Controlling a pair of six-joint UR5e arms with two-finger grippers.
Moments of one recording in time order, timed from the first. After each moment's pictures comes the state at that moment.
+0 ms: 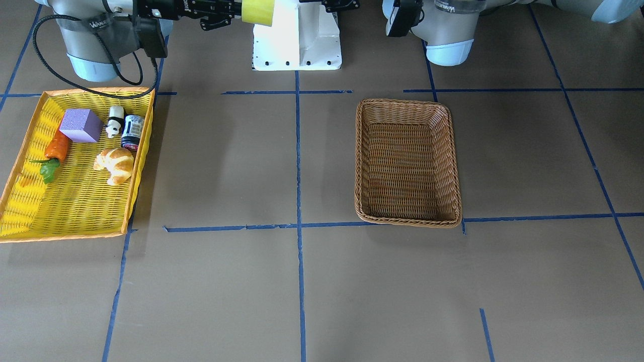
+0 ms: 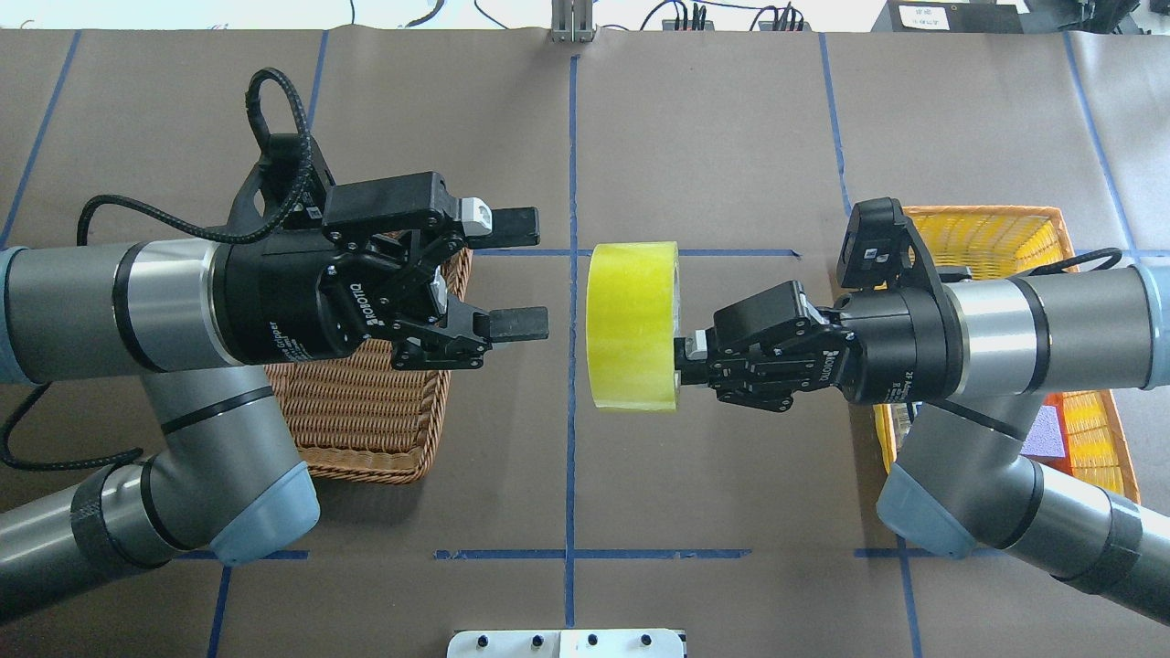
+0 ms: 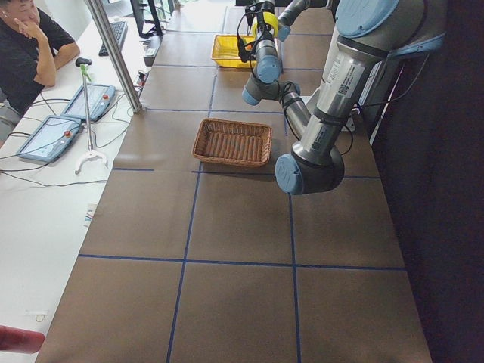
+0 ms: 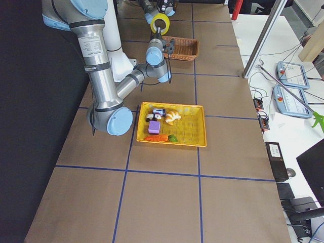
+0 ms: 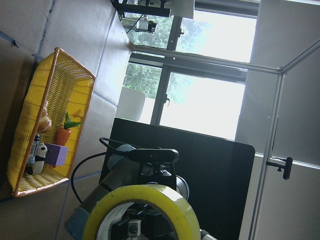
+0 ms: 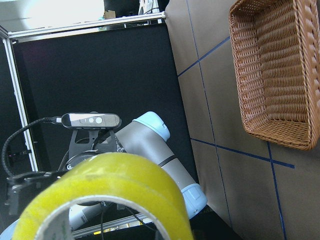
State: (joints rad) left arm -0.56 -2.09 -1.85 -3.19 -1.86 -2.18; right arm 0.59 -1.27 1.87 0.08 2.06 2.13
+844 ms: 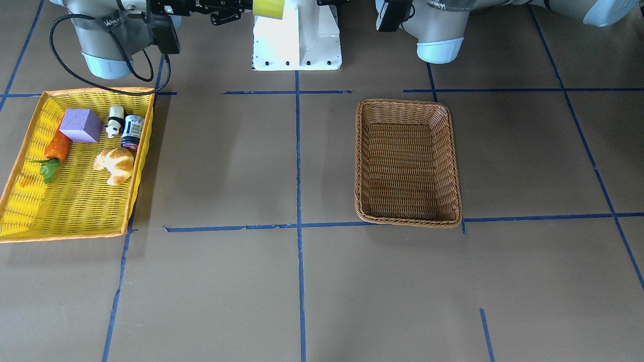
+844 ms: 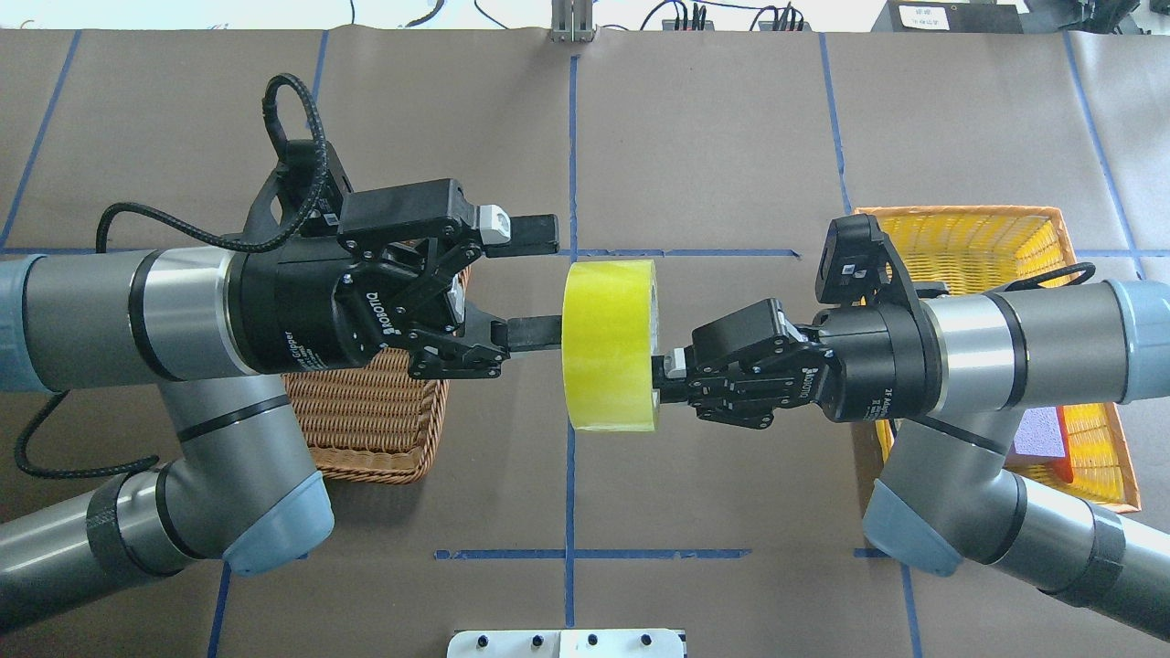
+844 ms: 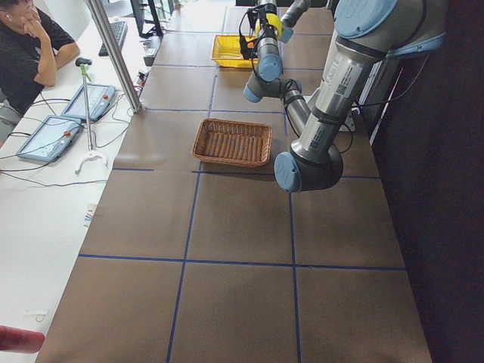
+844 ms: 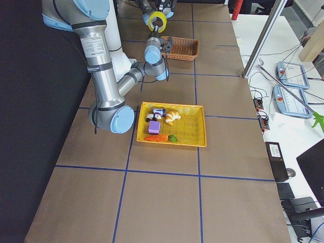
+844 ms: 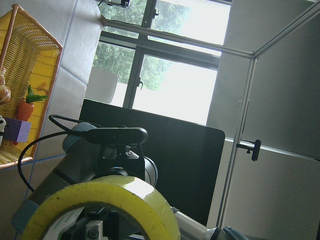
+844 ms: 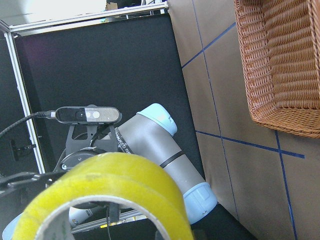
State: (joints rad) left arm -0.54 -2.11 -1.85 -3.20 -1.85 -2.18; right arm 0.56 -1.25 1.87 0.08 2.03 2.13
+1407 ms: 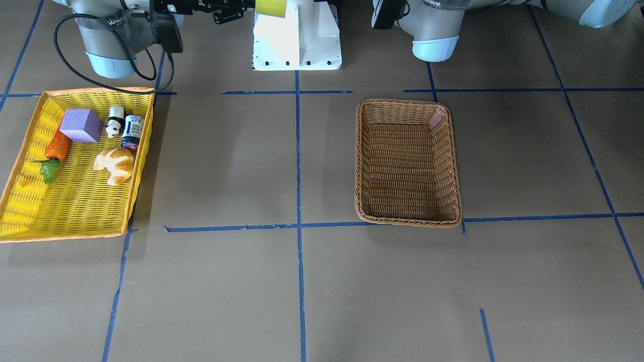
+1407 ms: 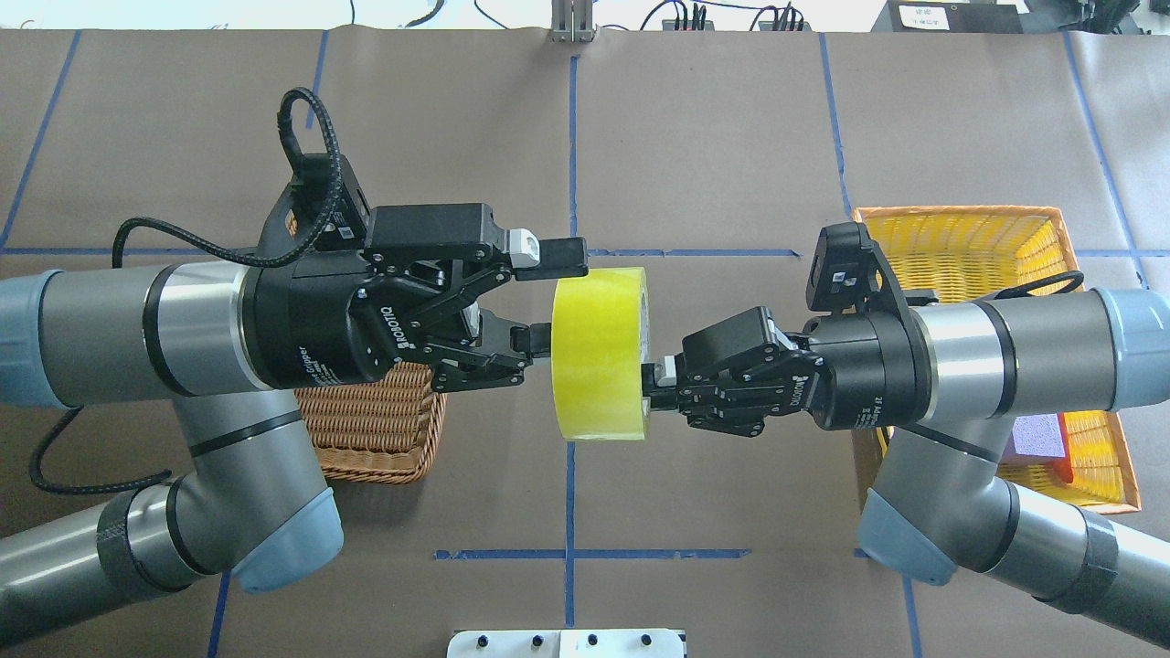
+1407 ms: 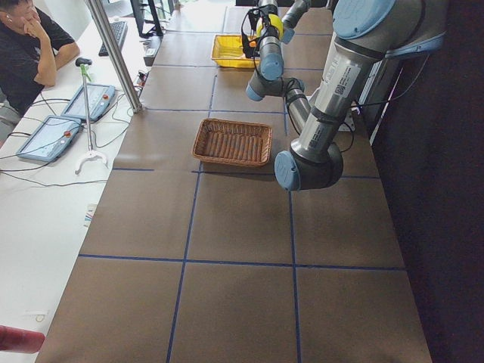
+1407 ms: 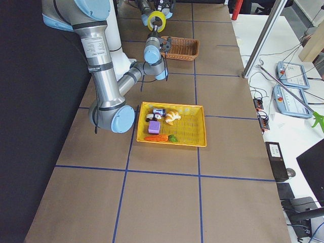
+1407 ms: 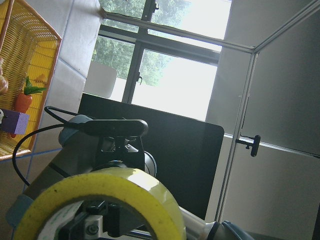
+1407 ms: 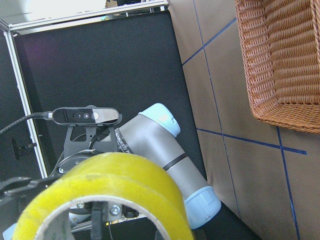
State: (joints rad) left arm -0.52 -2.12 -1.85 -3.20 -1.83 -2.18; right arm 0.54 -1.24 1.87 0.08 2.03 2.13
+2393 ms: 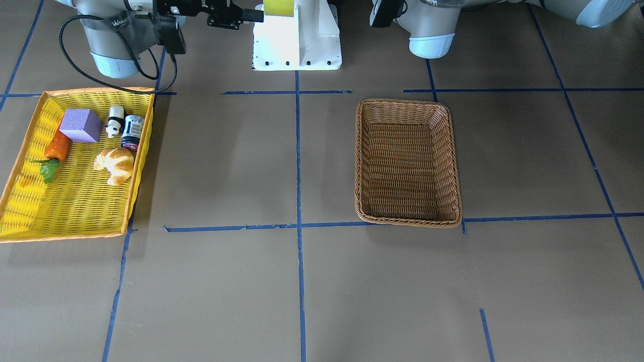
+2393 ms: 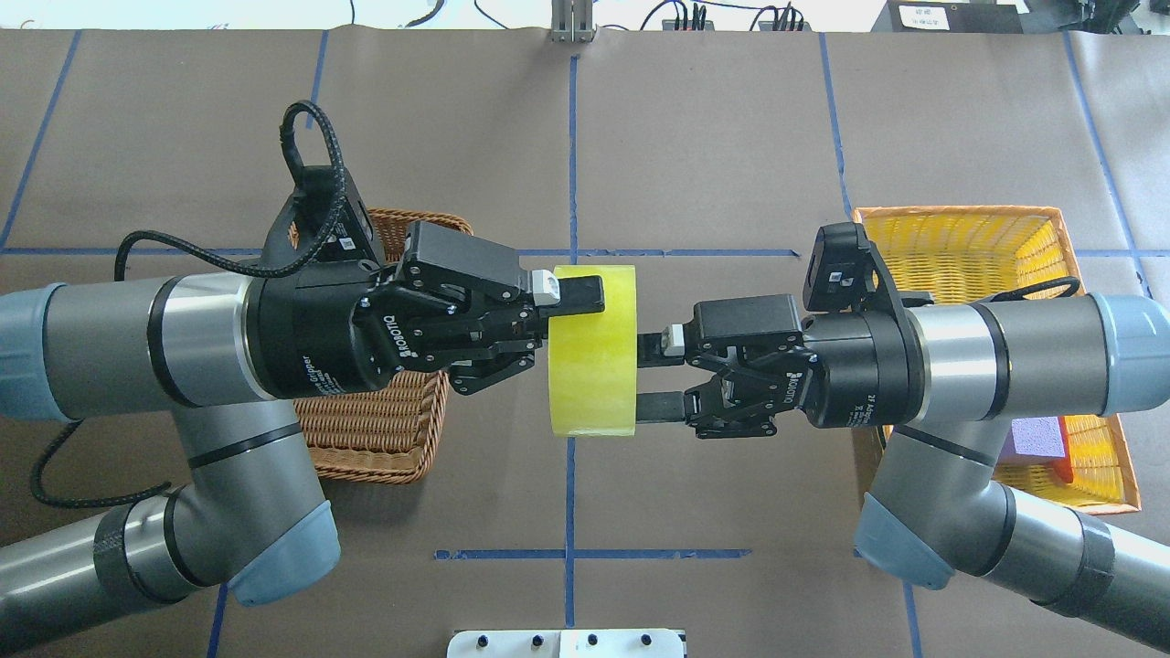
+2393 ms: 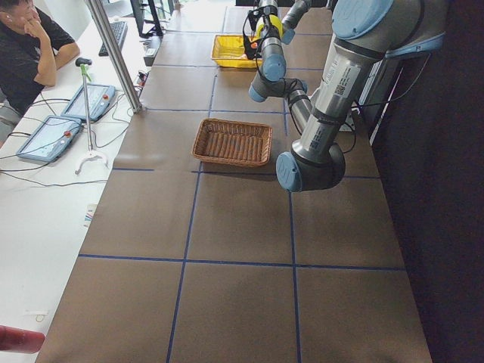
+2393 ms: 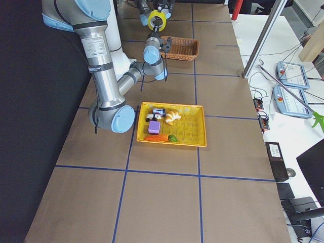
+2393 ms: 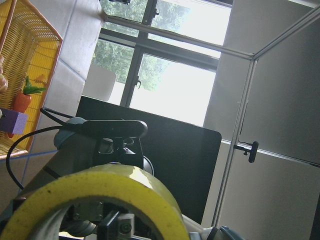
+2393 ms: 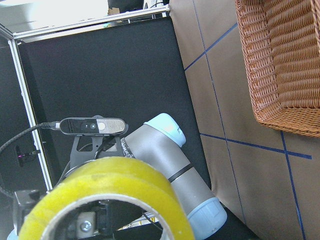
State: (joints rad) left arm -0.51 -2.10 -1.88 -3.19 -1.81 -2.18; right arm 0.54 -1.25 1.87 0.08 2.00 2.14
